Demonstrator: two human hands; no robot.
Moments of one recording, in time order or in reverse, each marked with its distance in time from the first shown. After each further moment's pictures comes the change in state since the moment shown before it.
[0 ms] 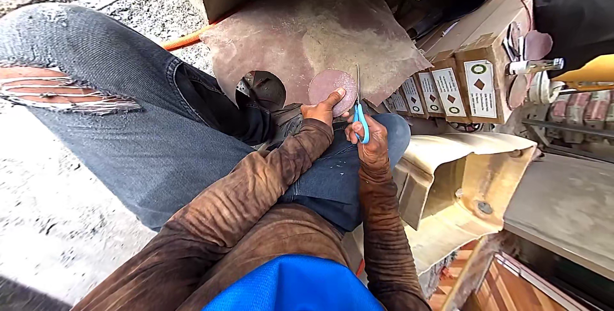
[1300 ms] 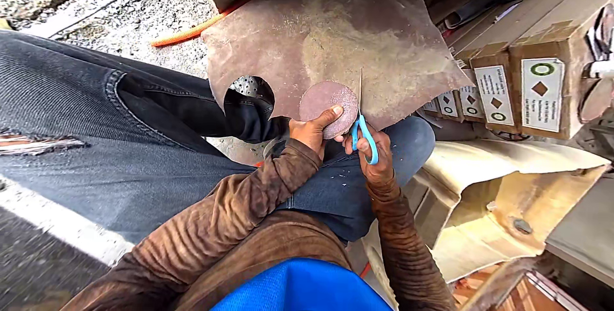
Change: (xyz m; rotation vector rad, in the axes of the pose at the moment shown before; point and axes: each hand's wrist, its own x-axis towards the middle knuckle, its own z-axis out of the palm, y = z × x) left_hand -0.026 0.020 -0.033 0.083 -0.035 0.040; right_hand 0.002 0.005 0.012 0.098 -0.127 0.082
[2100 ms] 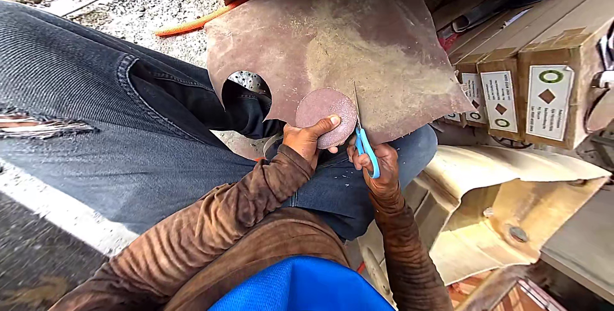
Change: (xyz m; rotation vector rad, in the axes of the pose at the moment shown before) left_hand -0.017 0.006 -0.019 0.005 -0.017 -0.020; right_hand -0.024 -0.001 -0.004 0.100 -0.038 -0.011
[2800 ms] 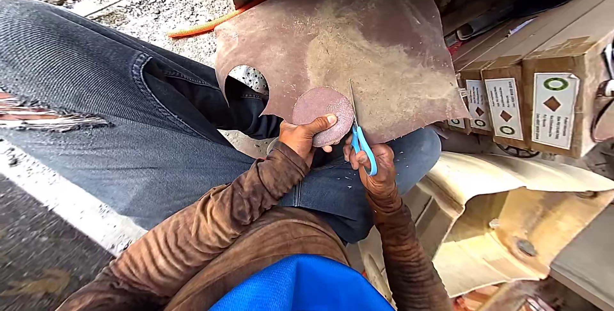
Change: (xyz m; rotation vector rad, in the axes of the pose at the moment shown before) left_hand -0.003 0.015 -0.009 0.030 -0.007 0.023; right_hand 0.007 0.004 0.015 0.136 -0.021 0.006
